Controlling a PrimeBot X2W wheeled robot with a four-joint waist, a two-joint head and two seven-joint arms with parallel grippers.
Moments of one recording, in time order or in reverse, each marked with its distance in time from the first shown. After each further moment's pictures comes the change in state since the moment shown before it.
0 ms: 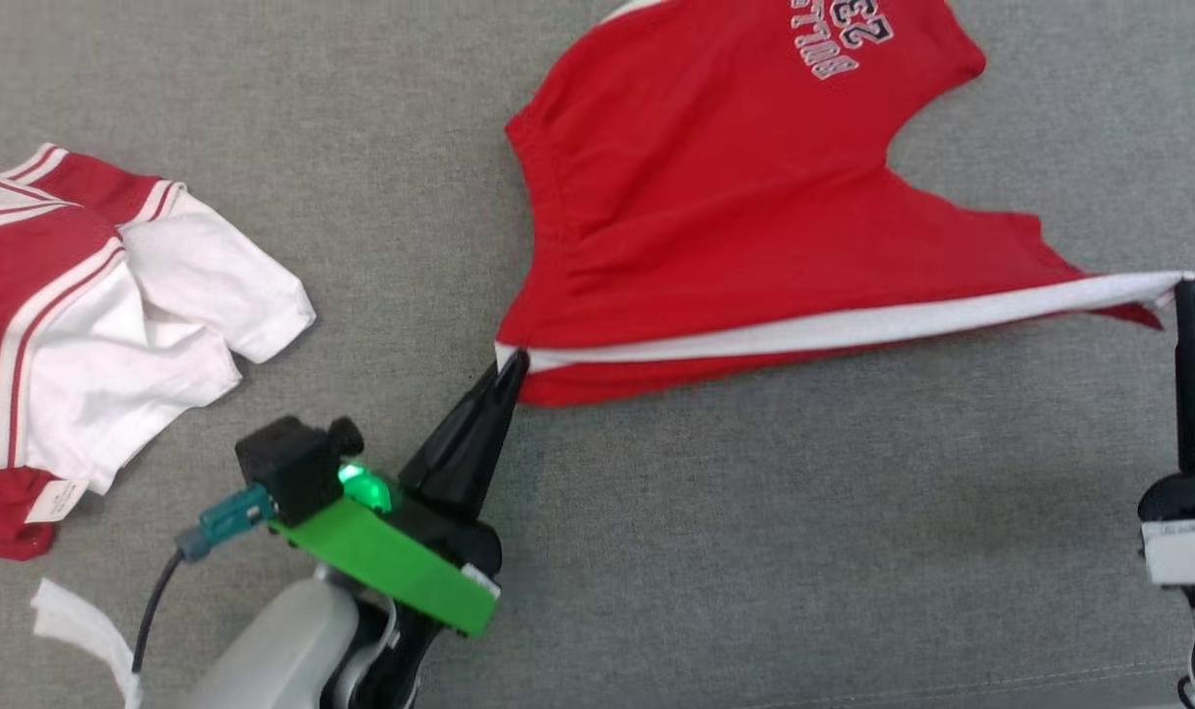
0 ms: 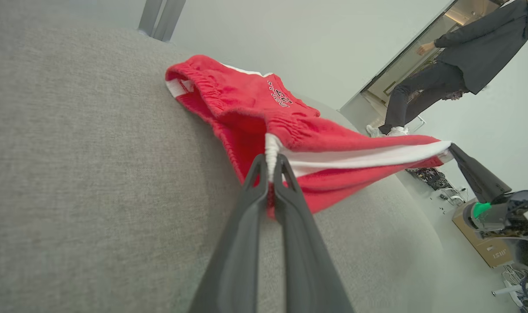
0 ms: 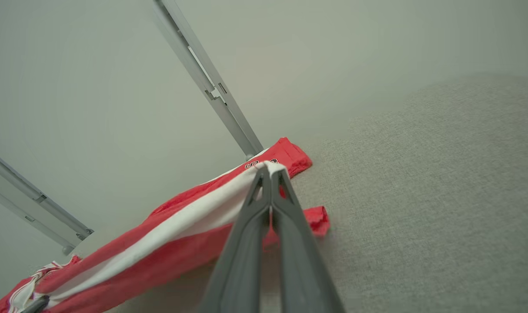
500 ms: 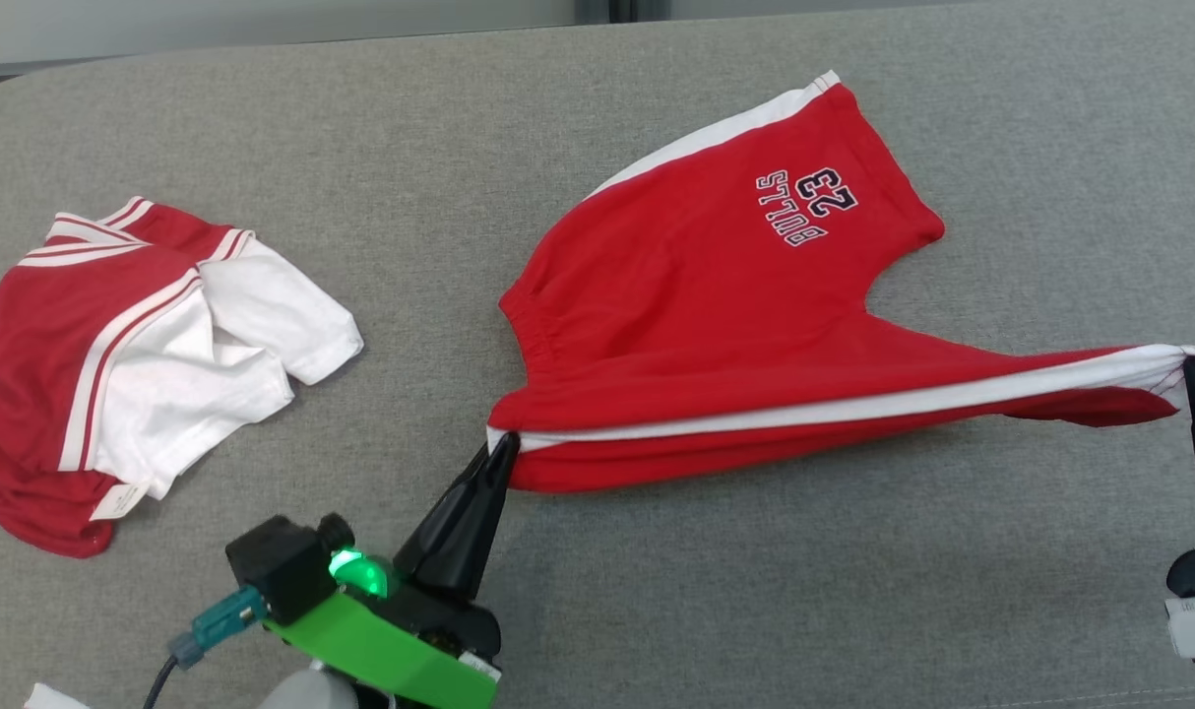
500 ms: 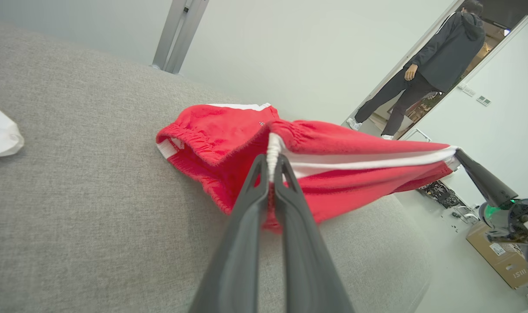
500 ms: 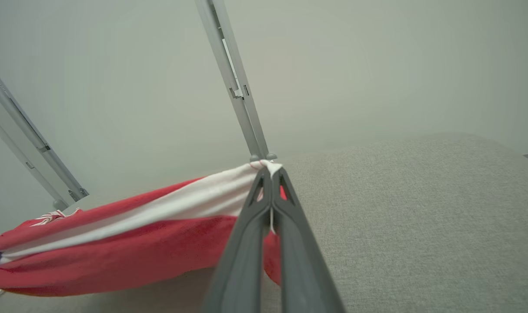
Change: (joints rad) left arm 0.263 -0.029 0.118 -0.126 0.124 0.000 0.000; right arm 0.194 -0.055 -0.042 -0.091 -0.158 0.001 0.000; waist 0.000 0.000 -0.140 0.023
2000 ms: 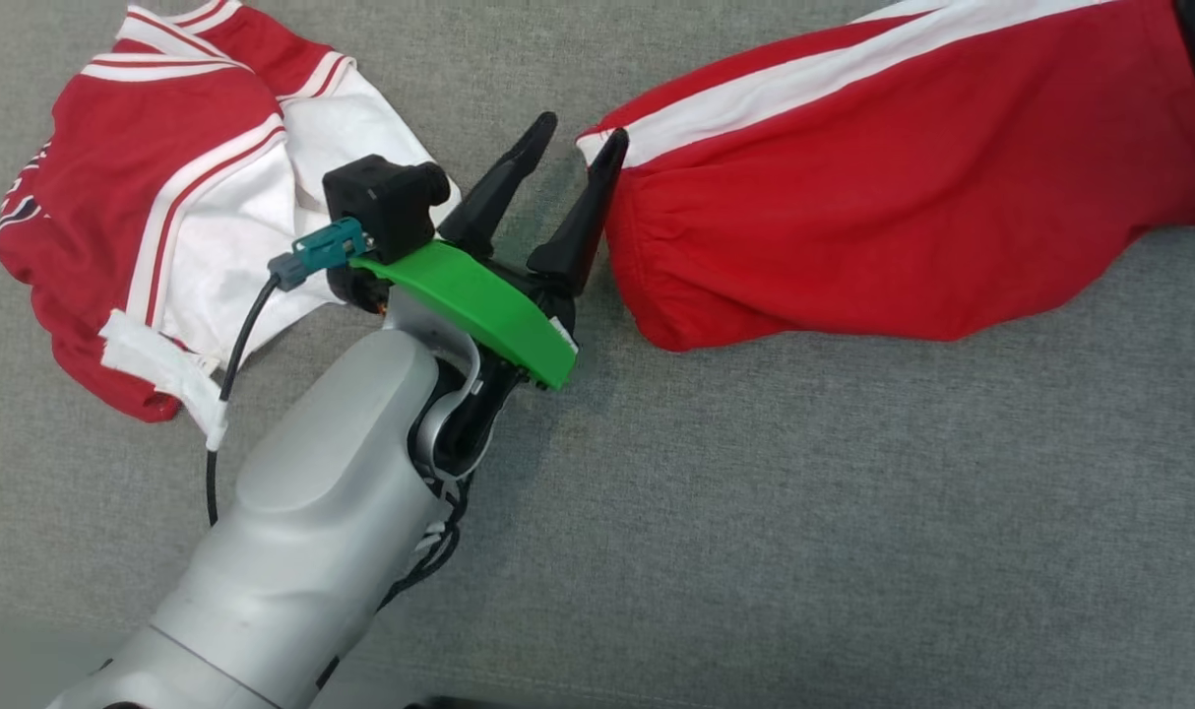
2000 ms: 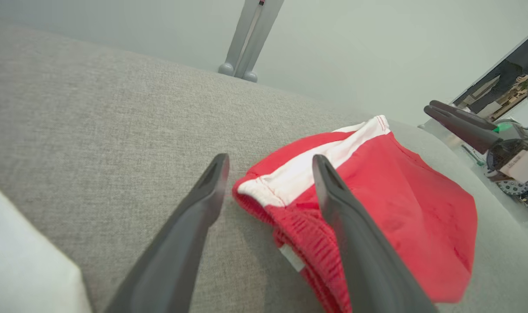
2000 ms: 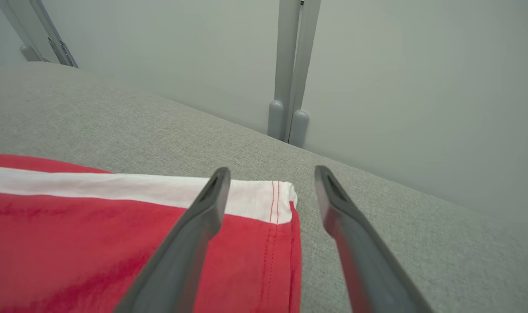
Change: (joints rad) left arm -0.707 -0.185 -0.173 0.538 -0.118 0.000 0.026; right arm -1.076 -0.355 0.613 0.675 0.023 0.000 0.165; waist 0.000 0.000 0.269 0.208
